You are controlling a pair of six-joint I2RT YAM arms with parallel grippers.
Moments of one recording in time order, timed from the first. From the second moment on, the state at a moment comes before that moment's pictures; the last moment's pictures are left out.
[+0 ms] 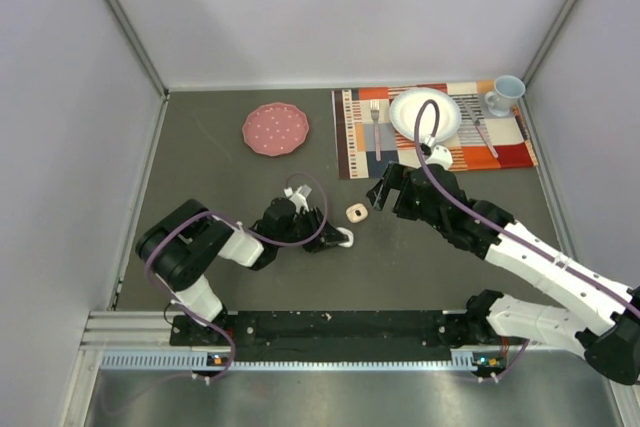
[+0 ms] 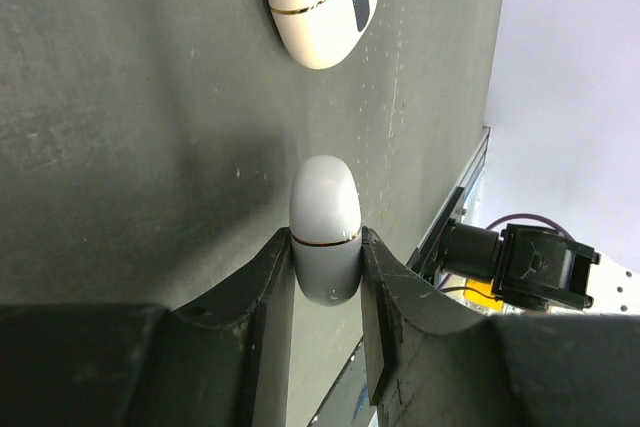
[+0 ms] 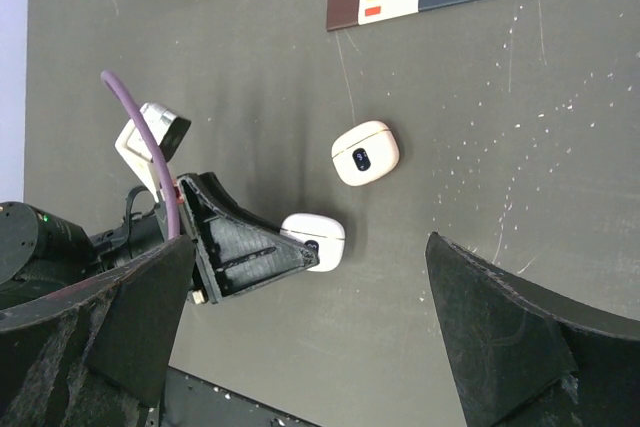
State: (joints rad) left arm -0.67 1.68 0.40 0.80 0.43 -1.13; right arm 0.79 0.99 0.86 -0.45 0.29 0.81
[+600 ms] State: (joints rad) left arm -0.67 1.62 0.49 0.50 0.37 -0.99; right arm 0.78 1.00 0.86 -0.45 0.28 0.81
